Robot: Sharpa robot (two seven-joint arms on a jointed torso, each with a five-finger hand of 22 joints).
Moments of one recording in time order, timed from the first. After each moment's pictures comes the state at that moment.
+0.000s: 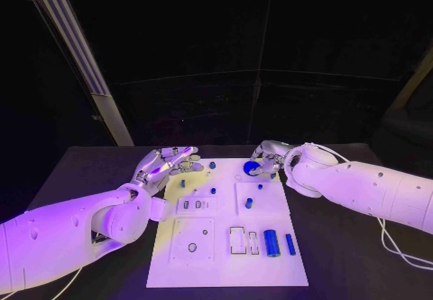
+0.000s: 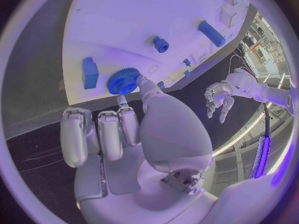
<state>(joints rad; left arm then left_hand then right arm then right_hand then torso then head) 1.22 -0.84 -0.15 1.56 0.09 -0.23 0.62 1.31 0.05 0.03 0.10 0.05 0.91 0.23 0.14 0.07 1.05 0.17 0.18 0.07 1.08 0.13 0.23 0.15 0.17 0.90 0.23 0.29 0.11 1.27 -0.66 -0.05 1.22 -1.37 -0.22 -0.23 1.32 -0.06 0.08 0.10 0.23 0.80 0.17 0.15 0.07 1.46 0.08 1.41 1.31 1.46 0.00 1.51 1.31 0.04 1.46 0.12 1.52 1.31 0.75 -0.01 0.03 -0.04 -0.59</state>
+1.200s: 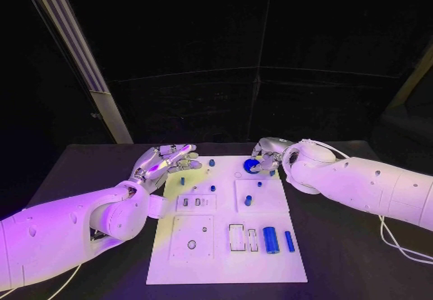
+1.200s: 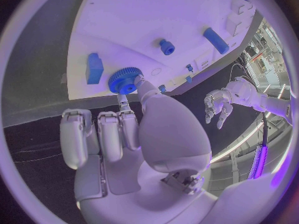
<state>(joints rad) 1.22 -0.84 -0.15 1.55 0.09 -0.23 0.61 1.32 0.06 0.04 0.09 0.05 0.91 0.23 0.13 0.07 1.05 0.17 0.17 0.07 1.08 0.13 0.23 0.15 0.17 0.90 0.23 0.28 0.11 1.27 -0.65 -0.05 1.22 -1.46 -0.20 -0.24 1.38 -0.03 0.12 0.04 0.17 0.90 0.16 0.19 0.07 1.46 0.08 1.49 1.31 1.46 0.00 1.53 1.31 0.02 1.46 0.12 1.54 1.31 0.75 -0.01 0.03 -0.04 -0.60</state>
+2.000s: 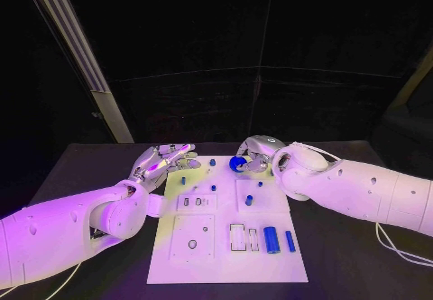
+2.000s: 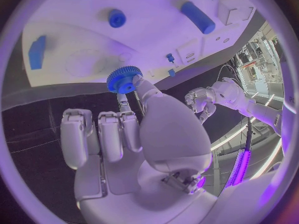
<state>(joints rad) 1.22 -0.84 -0.15 1.54 0.09 -0.22 0.61 1.32 0.06 0.04 0.09 0.05 0.91 0.23 0.13 0.07 1.05 0.17 0.17 0.07 1.08 0.13 0.23 0.15 0.17 0.90 0.23 0.28 0.11 1.27 -0.64 -0.05 1.34 -1.54 -0.32 -0.23 1.35 0.00 0.21 0.03 0.18 0.95 0.17 0.20 0.06 1.46 0.06 1.49 1.31 1.46 -0.01 1.53 1.31 0.02 1.47 0.10 1.54 1.31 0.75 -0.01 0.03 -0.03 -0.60</state>
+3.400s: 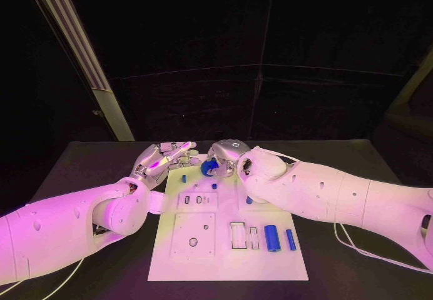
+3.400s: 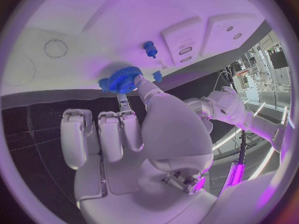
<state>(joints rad) 1.22 -0.83 -0.15 1.52 0.09 -0.21 0.61 1.31 0.07 0.04 0.09 0.05 0.91 0.23 0.13 0.07 1.05 0.17 0.17 0.07 1.08 0.13 0.23 0.15 0.17 0.90 0.23 0.28 0.11 1.23 -0.40 -0.05 1.18 -1.64 -0.32 -0.24 1.31 -0.04 0.24 0.02 0.17 0.95 0.16 0.14 0.06 1.46 0.07 1.46 1.31 1.46 -0.01 1.53 1.31 0.02 1.47 0.10 1.55 1.31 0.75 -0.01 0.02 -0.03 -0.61</state>
